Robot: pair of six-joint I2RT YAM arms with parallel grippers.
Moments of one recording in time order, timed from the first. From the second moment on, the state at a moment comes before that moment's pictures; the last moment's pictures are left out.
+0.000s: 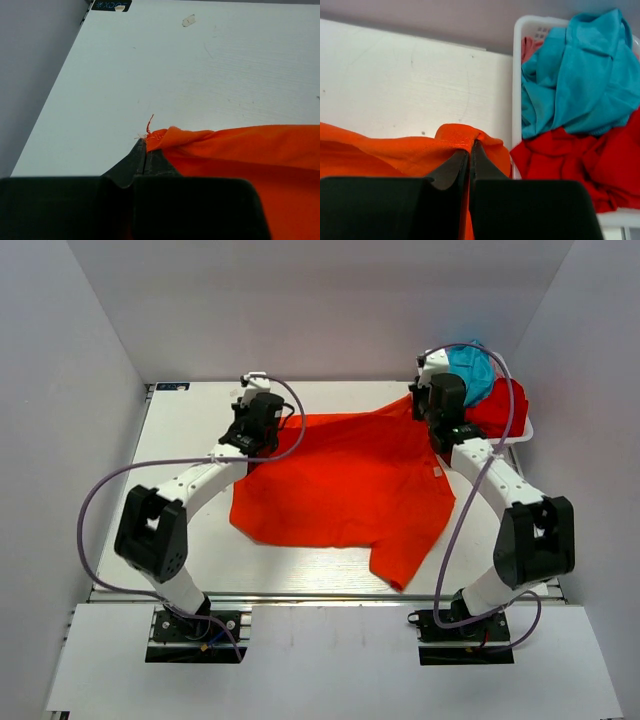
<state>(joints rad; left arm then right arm) -0.50 1.64 1.25 -0.14 -0.87 -0.12 0.27 1.55 1.21 0.04 0.16 -0.09</state>
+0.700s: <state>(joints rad) -0.26 2.17 1.95 -0.17 -0.60 -0.07 0.28 2.03 1.89 -0.06 0.24 -0.16</state>
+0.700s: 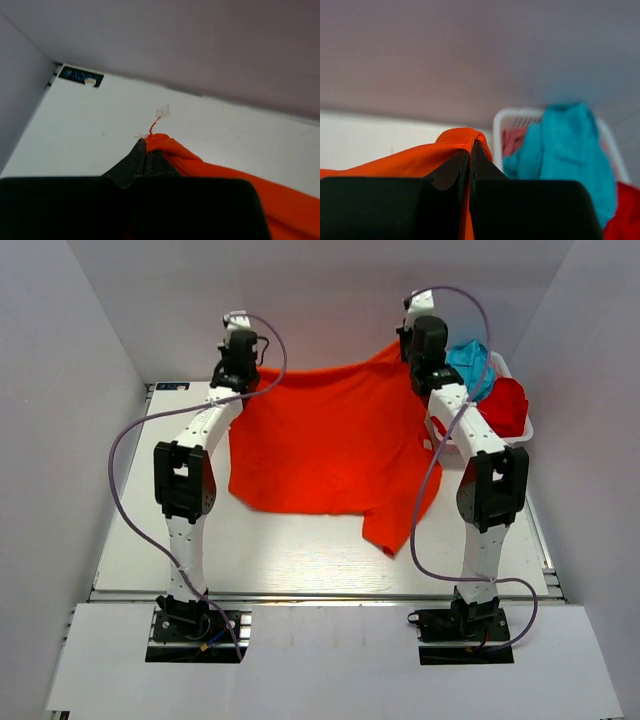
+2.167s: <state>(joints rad) -0.23 1.41 1.85 -0.06 -0.52 0.09 0.28 1.44 1.89 0.22 0.14 -0.26</state>
